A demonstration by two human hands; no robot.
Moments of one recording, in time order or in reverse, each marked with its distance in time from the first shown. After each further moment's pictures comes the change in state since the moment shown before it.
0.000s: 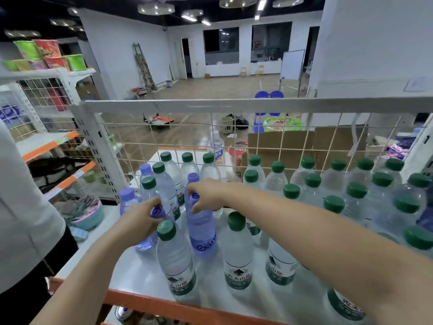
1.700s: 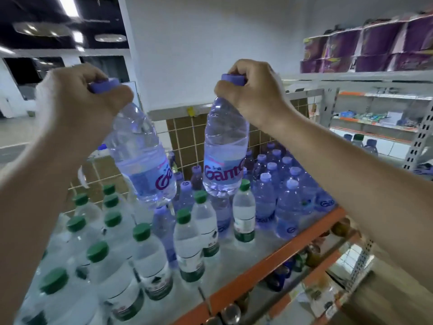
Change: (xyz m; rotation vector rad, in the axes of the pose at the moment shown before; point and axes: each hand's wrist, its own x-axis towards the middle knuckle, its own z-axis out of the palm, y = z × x) left_hand -0.085 0.521 0.032 -0.764 0.401 0.895; right_hand -0.538 0.228 -0.149 0.100 1.445 0.508
